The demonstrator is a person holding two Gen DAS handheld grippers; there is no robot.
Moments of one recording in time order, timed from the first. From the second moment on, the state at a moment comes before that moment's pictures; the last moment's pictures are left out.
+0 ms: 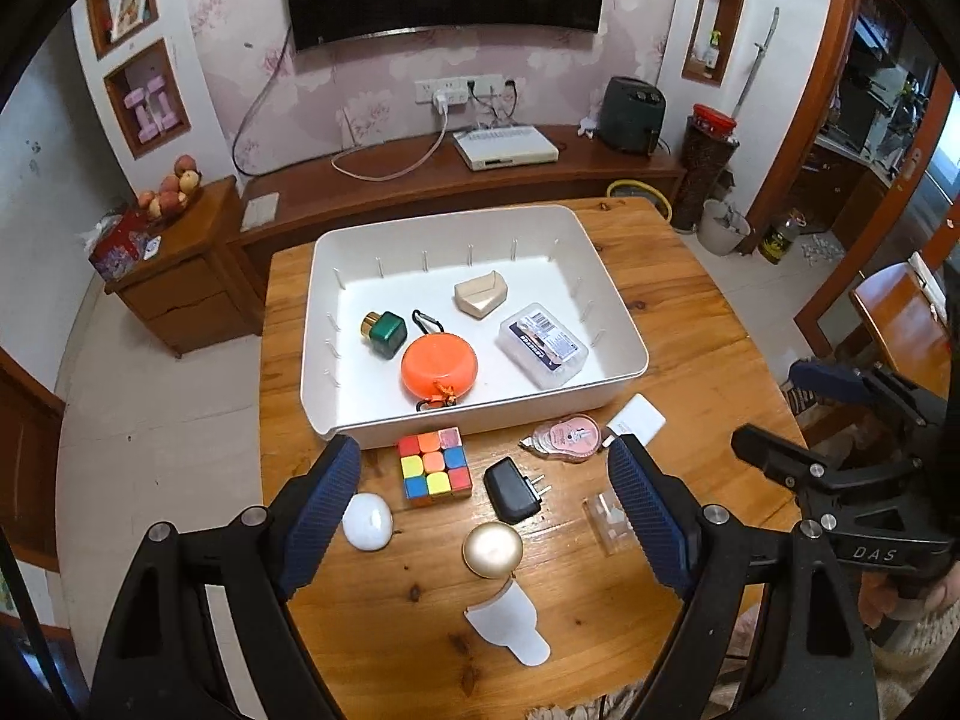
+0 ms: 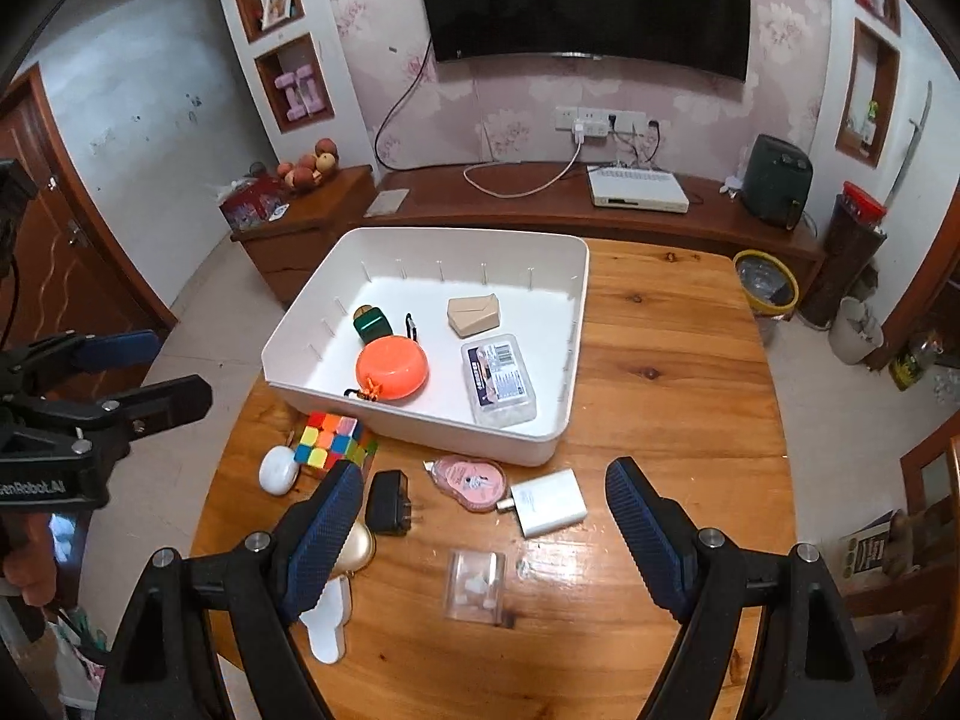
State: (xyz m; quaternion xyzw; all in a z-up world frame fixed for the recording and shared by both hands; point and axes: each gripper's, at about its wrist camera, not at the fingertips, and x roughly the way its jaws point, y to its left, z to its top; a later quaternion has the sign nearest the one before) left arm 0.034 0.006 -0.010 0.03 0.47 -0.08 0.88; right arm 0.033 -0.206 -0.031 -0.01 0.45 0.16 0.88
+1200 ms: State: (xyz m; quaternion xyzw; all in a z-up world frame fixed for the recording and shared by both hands) left arm -0.029 0.025 -0.202 -0.12 0.58 -0.02 0.81; right arm -0.007 -0.212 -0.186 0.00 0.51 0.13 0.85
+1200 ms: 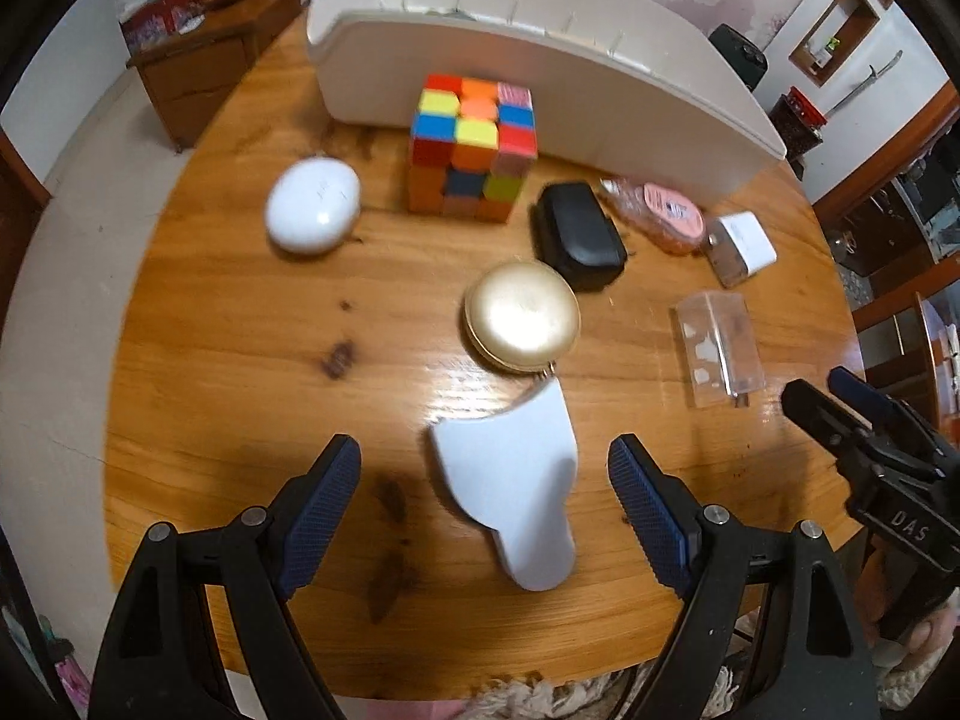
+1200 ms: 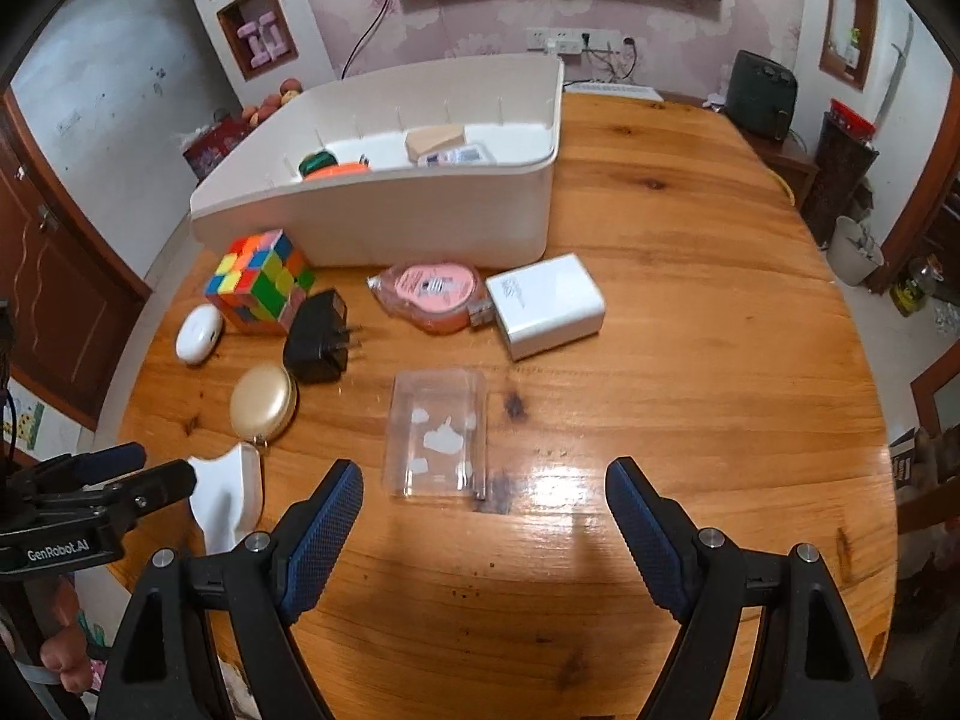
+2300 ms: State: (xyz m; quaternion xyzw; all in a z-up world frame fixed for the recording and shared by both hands) left arm -0.025 0.015 -0.223 -0.08 0.61 0.10 0.78; right arm 0.018 -0.172 -0.237 -0.07 0.52 0.12 0.84
